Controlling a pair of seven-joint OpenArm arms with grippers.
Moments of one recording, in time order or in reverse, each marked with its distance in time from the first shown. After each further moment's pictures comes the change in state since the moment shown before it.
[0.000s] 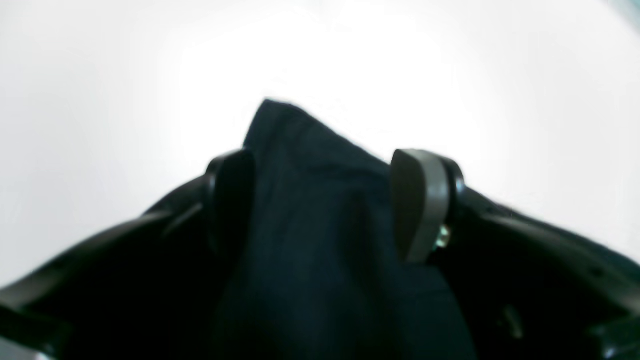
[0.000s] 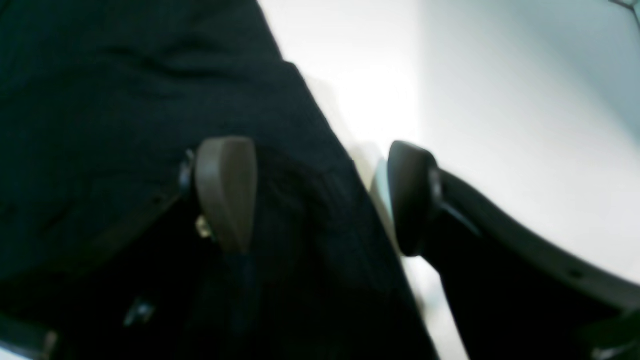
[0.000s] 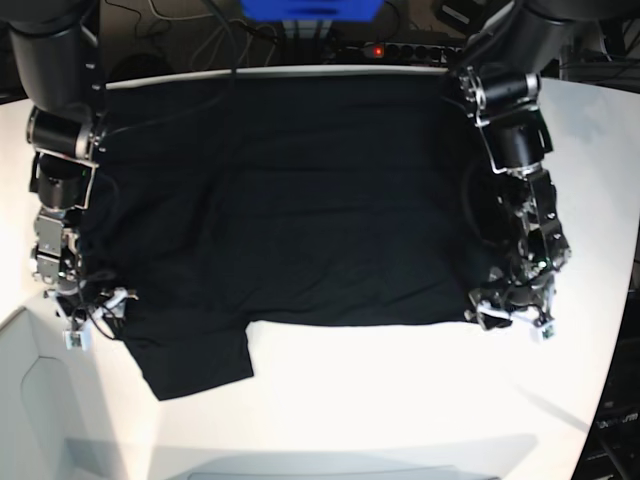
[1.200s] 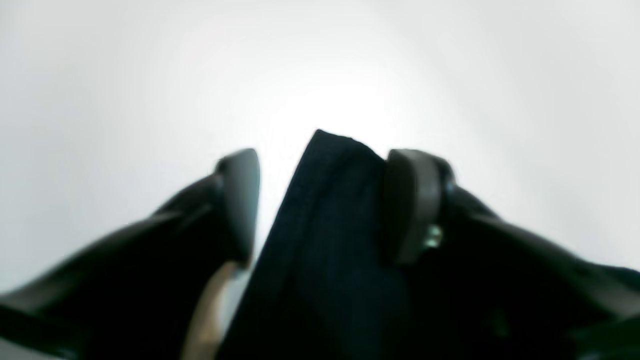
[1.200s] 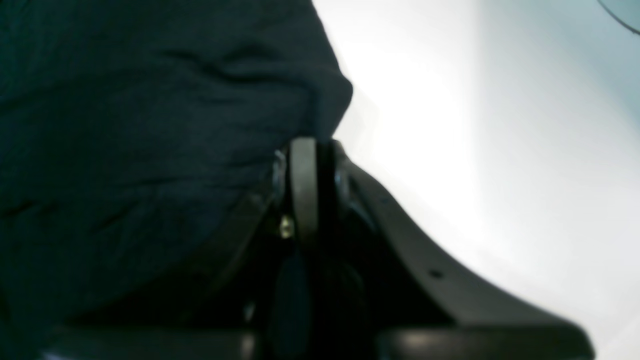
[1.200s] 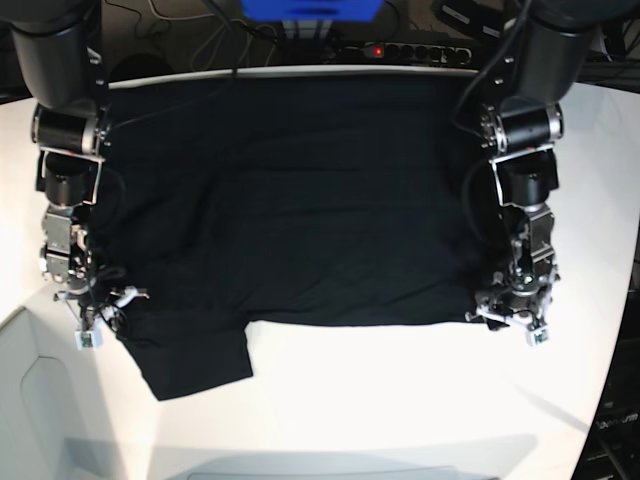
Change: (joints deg) left arm -10.3 -3.3 4.8 -28.6 5.7 0.0 -20.7; right arm -0.9 -0.8 -2.7 0.4 1.2 0.0 1.9
